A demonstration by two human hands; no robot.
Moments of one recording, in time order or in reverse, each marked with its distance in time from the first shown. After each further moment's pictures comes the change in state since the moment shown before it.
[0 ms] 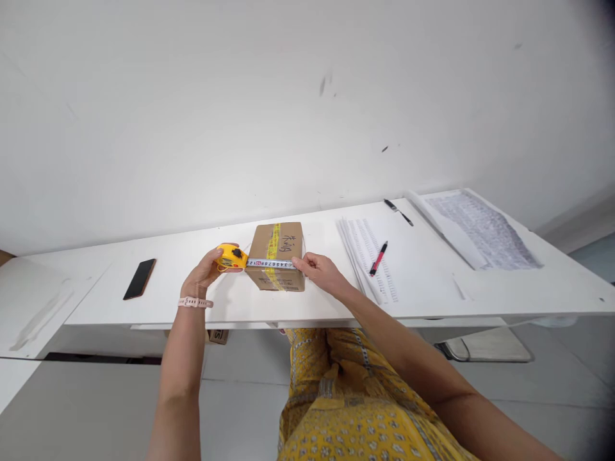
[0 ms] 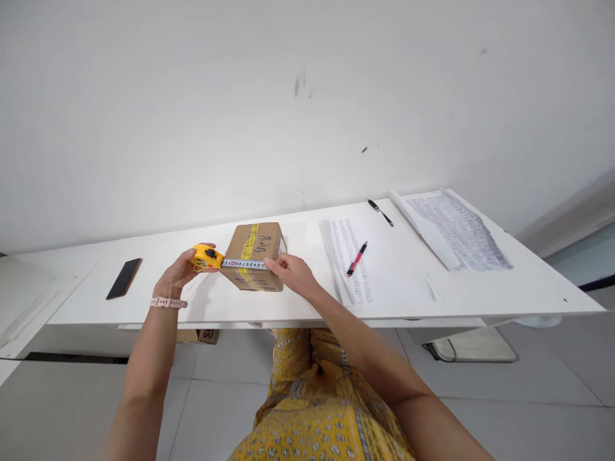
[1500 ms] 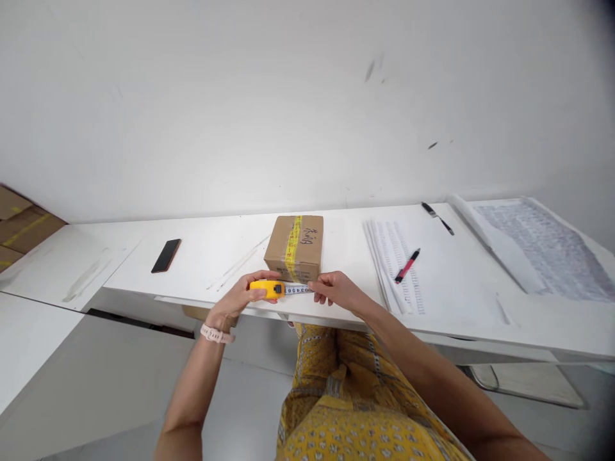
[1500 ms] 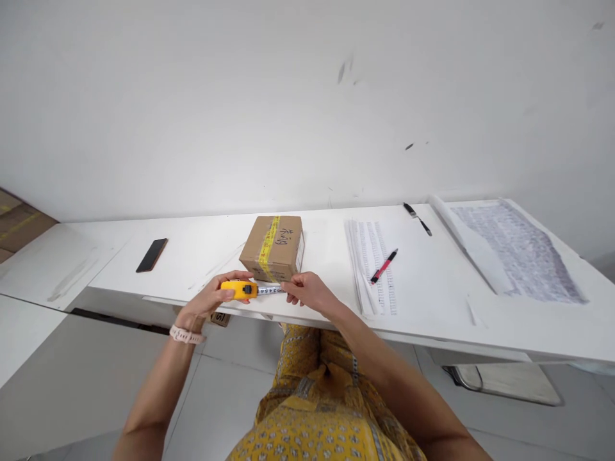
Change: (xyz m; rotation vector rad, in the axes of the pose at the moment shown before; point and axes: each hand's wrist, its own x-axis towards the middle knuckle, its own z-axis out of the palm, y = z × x) left_hand -0.079 -0.051 0.057 0.068 -0.234 0.013; right_hand -0.019 0.026 0.020 0.213 -0.385 0.204
